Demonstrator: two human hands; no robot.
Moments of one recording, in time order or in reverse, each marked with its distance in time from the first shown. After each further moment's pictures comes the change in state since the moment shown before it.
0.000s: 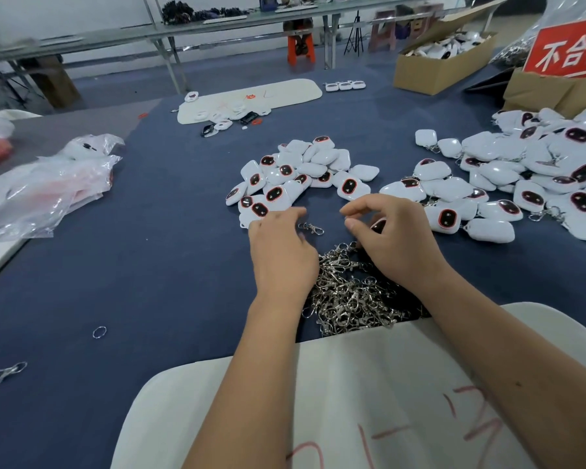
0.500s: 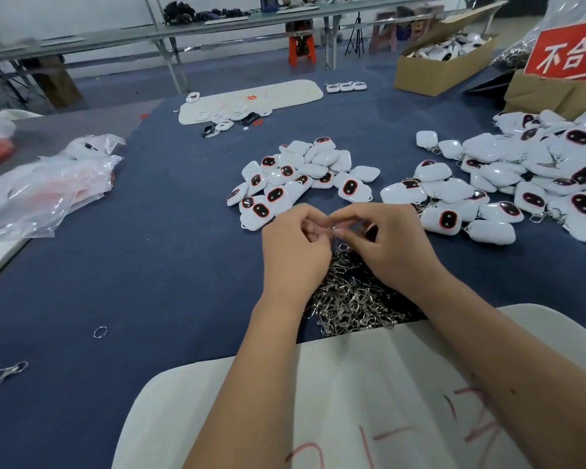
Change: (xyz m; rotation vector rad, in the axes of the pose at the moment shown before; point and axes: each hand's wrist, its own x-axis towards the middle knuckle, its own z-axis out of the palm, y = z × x) left_hand -0.003 0.007 0.003 -0.394 -0.048 -0.035; right_hand -0.003 -0.004 0.000 0.000 -0.070 -0.141
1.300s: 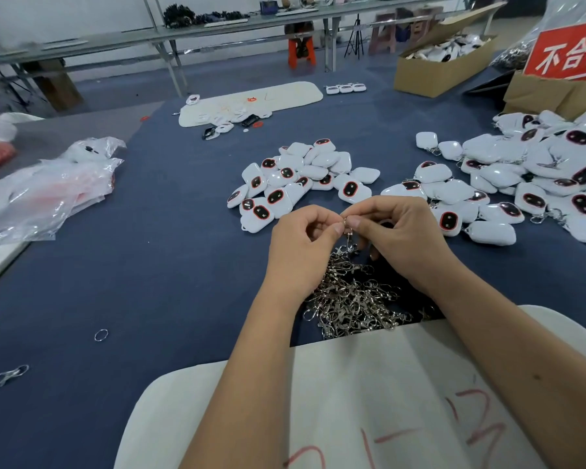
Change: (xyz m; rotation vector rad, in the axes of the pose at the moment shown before) left_hand 0.004 0.002 -0.001 -0.141 -0.144 0.036; right_hand 0.004 0.013 -0.006 0.461 -0.026 0.223
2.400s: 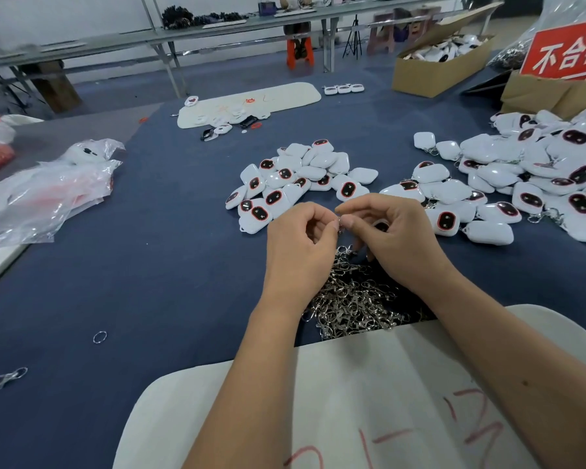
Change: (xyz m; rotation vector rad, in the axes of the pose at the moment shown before) left_hand -0.004 0.001 0.004 0.082 0.111 0.130; right_hand -0.003 -0.005 0.004 -0.115 0.043 -0.066
